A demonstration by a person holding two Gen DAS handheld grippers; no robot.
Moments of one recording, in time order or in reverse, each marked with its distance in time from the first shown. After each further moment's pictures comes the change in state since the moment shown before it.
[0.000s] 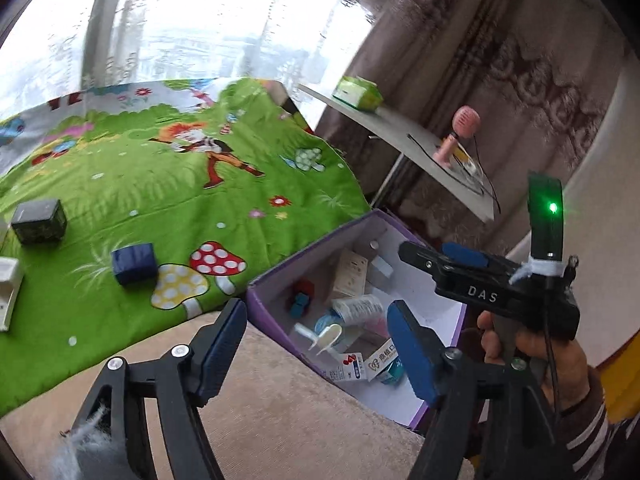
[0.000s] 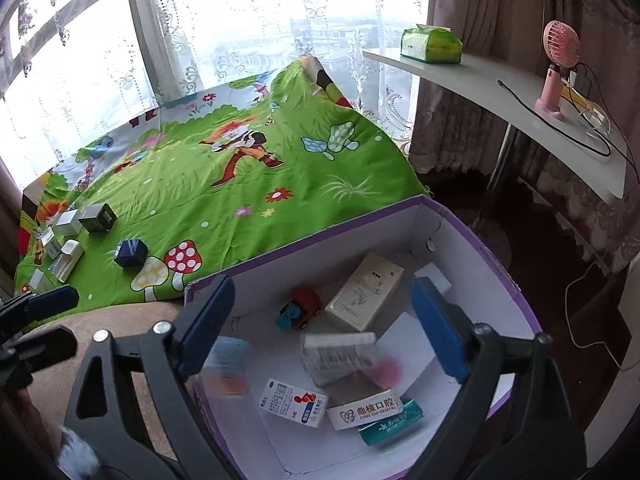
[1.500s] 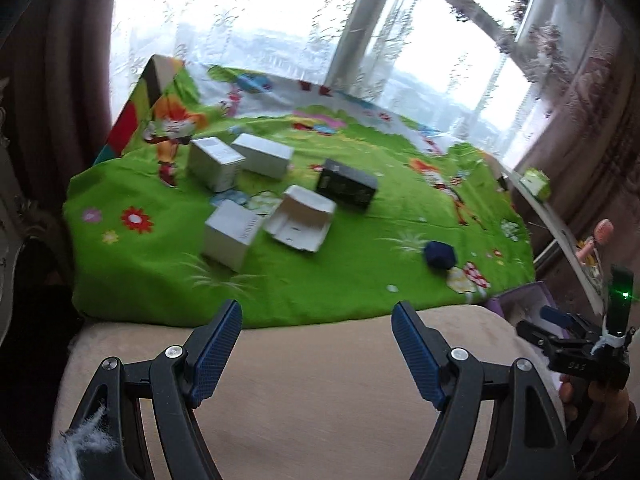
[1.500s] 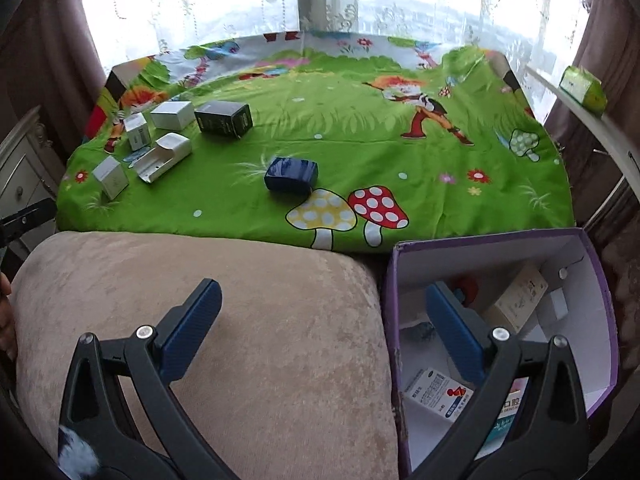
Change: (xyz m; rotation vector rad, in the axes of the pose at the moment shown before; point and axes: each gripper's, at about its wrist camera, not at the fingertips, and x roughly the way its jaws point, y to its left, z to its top) left arm -0.153 0.195 -0.087 -0.374 -0.154 0.468; right arm 0.024 0.172 -0.043 -0.349 0.126 0.215
